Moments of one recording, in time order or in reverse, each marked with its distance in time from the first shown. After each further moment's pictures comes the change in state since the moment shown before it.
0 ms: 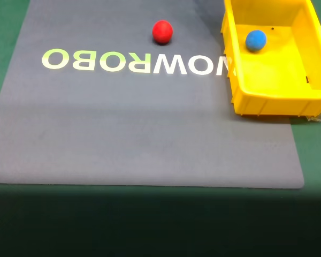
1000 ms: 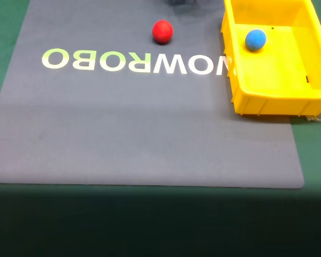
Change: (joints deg) arm 22.1 71.1 60.5 33.5 -2.5
